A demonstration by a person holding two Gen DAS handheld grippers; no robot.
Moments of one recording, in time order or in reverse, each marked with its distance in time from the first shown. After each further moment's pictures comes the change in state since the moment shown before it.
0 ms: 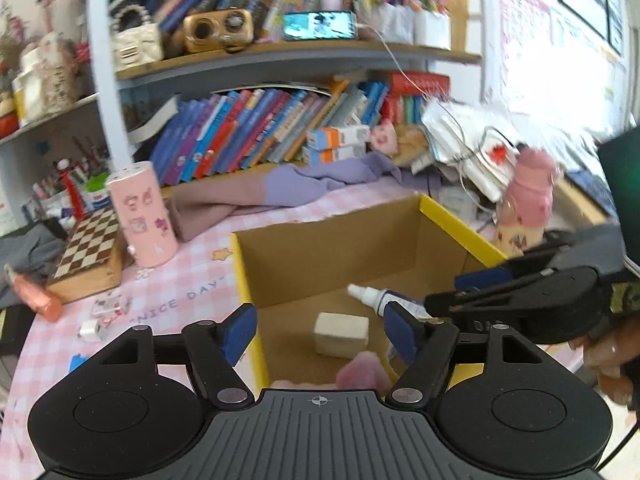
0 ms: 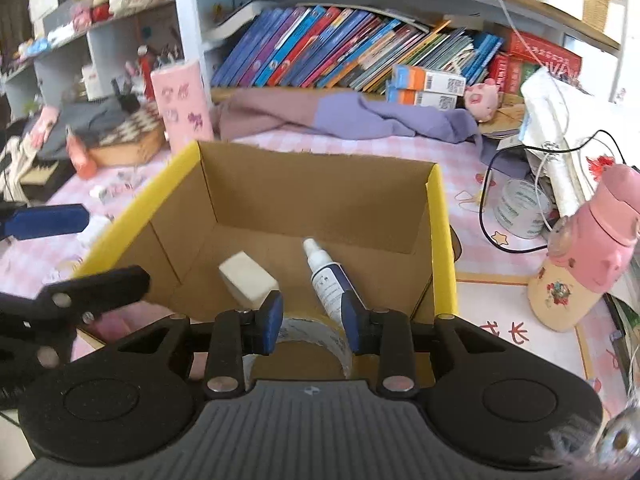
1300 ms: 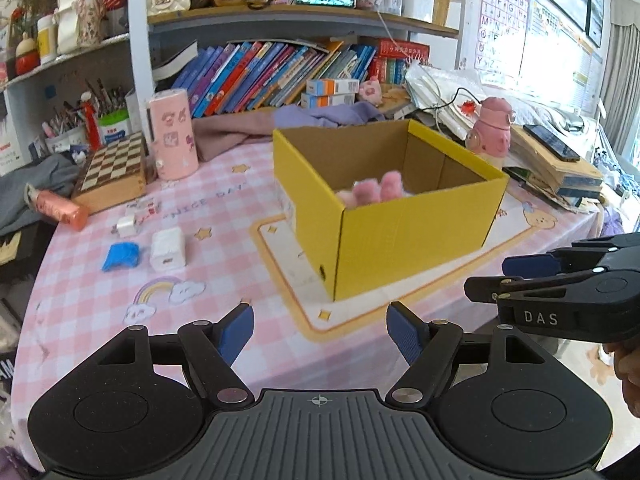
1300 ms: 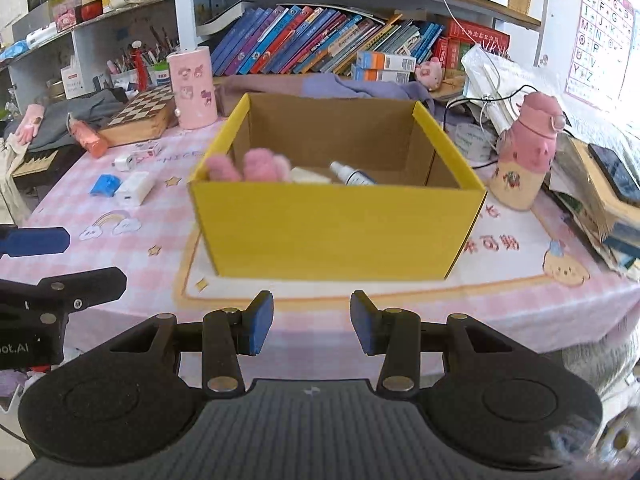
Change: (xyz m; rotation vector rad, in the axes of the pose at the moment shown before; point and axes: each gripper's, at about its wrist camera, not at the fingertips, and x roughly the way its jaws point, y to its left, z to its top) left arm -0.094 0.075 -0.097 -0.003 0.112 -0.120; right arm -0.090 0.127 -0.103 0.110 -0.002 -0.185
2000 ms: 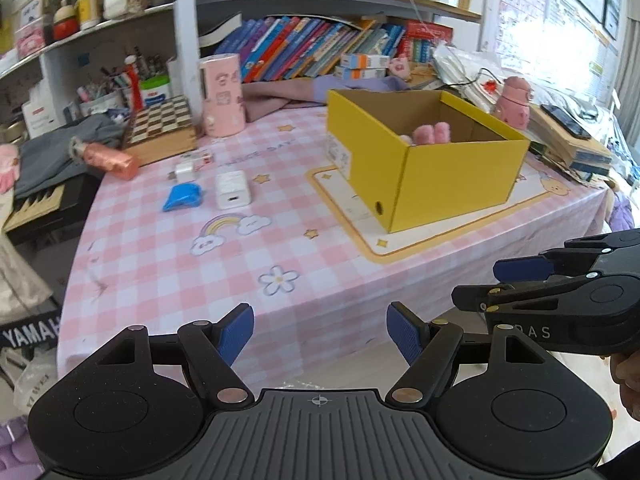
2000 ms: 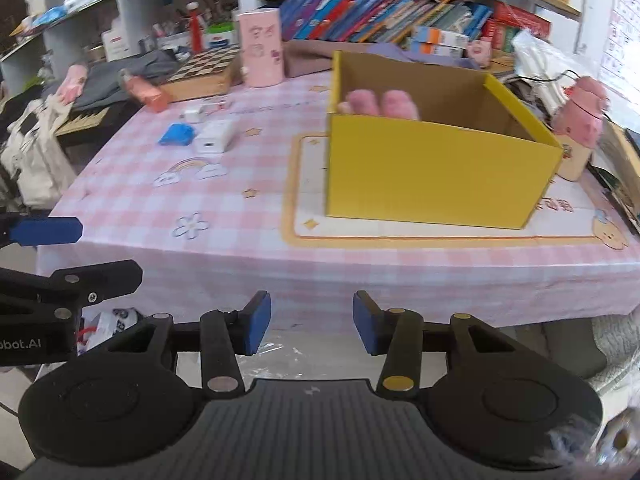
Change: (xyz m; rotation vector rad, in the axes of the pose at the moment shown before) left arm -0.046 0.055 -0.047 -0.031 0.063 0.043; right arm -0.013 0.092 -0.035 -0.042 0.081 0.081
